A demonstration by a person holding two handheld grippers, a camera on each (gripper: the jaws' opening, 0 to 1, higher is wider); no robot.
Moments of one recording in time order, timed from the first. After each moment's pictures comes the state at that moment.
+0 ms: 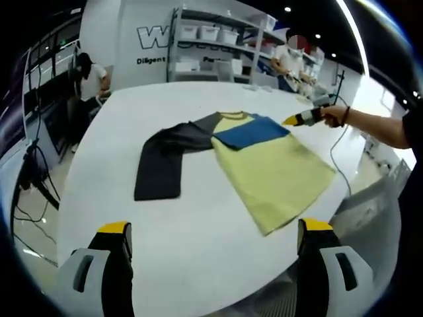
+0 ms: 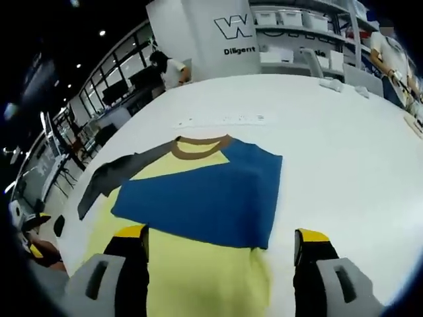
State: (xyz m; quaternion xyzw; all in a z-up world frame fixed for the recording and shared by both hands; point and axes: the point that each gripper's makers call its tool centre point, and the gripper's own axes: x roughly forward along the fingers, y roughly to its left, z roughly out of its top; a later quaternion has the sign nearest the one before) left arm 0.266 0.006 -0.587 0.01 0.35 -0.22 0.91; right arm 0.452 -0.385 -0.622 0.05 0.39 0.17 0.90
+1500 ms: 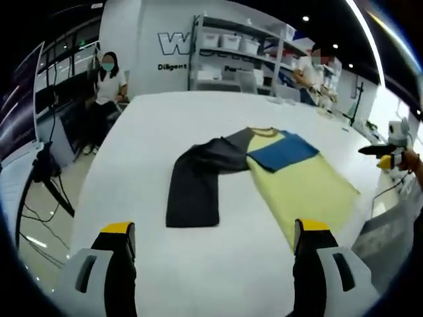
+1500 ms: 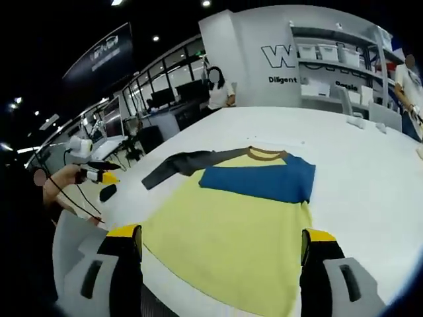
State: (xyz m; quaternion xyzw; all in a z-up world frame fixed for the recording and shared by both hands) left arm 0.330 0.040 -0.582 0.00 0.33 -0.15 0.93; right arm 0.296 -0.339 -0.546 0.02 0.31 0.29 0.91
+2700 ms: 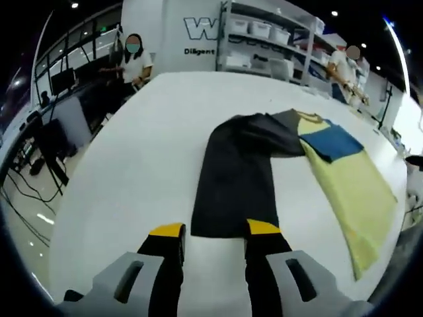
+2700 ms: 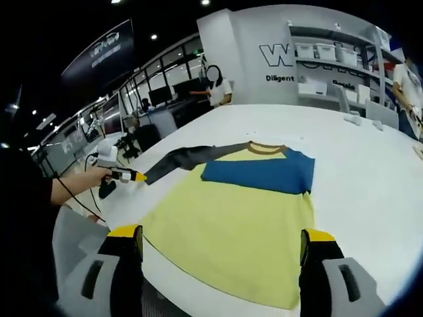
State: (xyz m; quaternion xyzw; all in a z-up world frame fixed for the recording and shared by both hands) left arm 0.379 0.072 -0.667 -0.01 0.36 -0.07 0.93; right arm 0.282 -0.338 -0.556 0.01 0.31 0.27 0.91
